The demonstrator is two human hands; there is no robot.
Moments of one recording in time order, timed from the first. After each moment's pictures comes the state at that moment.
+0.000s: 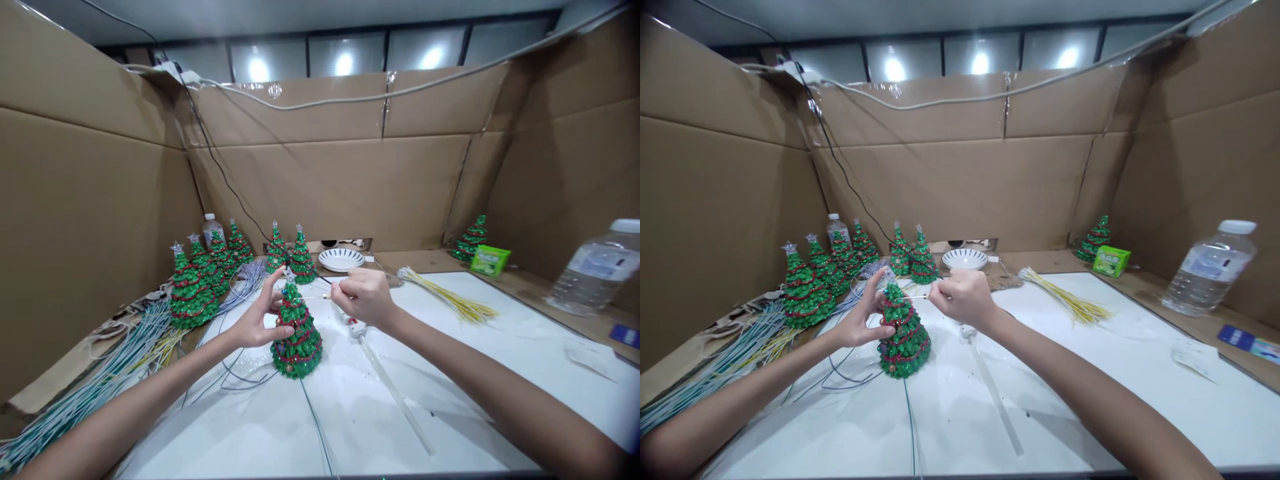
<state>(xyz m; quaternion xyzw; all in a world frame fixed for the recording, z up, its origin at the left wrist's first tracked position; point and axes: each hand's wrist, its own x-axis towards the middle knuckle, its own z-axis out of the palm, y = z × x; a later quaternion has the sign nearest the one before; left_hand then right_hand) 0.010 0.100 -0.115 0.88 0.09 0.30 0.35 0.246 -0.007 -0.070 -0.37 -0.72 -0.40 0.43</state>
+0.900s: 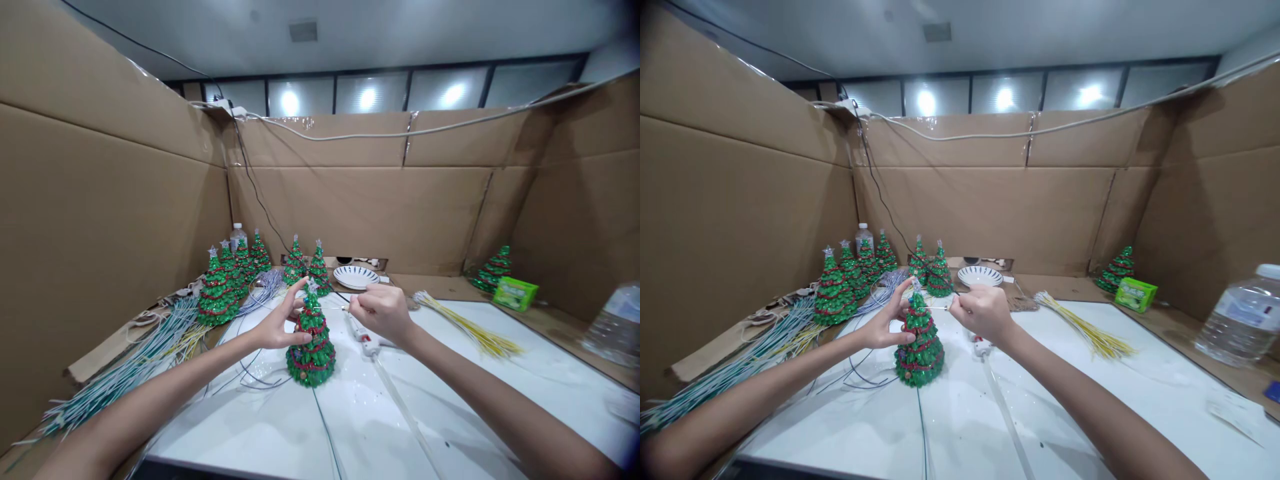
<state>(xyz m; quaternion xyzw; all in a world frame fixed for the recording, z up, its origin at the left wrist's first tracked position) 0.011 0.101 -0.117 0.87 0.07 0.31 0.38 0.244 -0.009 -0.062 -0.34 -0.72 -0.44 0.42</state>
